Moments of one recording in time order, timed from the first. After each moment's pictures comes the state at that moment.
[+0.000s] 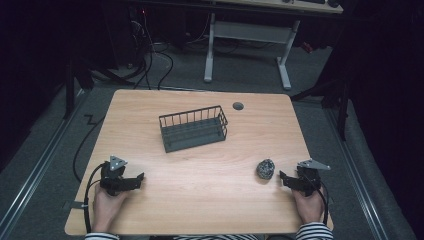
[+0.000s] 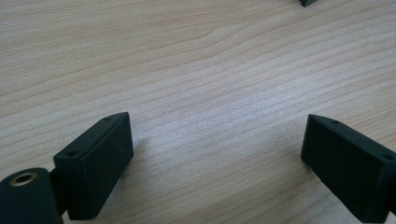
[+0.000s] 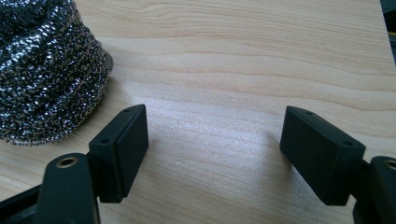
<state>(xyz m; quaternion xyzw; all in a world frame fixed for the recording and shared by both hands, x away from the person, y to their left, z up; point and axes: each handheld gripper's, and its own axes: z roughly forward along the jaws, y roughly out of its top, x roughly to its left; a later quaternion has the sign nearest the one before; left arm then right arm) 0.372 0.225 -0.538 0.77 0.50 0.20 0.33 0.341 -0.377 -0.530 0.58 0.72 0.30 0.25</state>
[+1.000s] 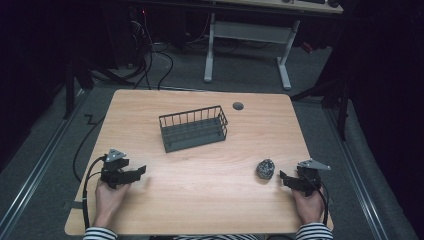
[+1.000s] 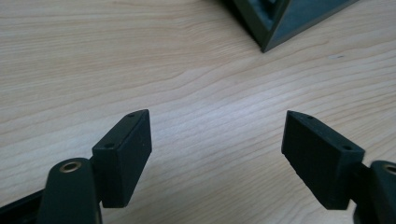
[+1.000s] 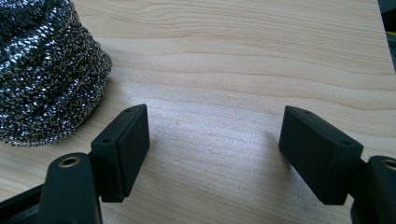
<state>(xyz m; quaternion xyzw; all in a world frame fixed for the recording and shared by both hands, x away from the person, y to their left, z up) 0.384 0.223 -0.516 0.76 0.50 0.15 0.39 0.341 -0.377 -0.530 0.58 0.72 0.30 0.25</state>
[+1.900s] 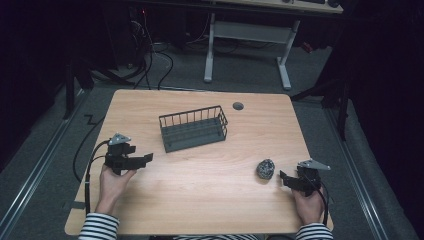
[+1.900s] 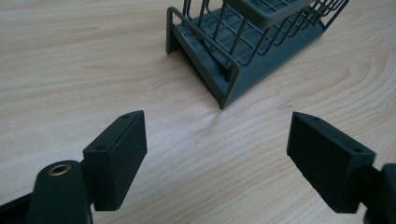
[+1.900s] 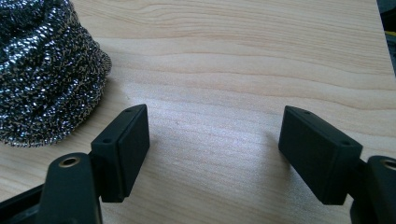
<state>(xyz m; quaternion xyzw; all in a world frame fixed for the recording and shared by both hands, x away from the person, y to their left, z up) 0.409 0.201 -0.466 0.77 0.48 0.13 0.41 0.340 -0.377 -0.530 0.58 0.72 0.30 0.25</state>
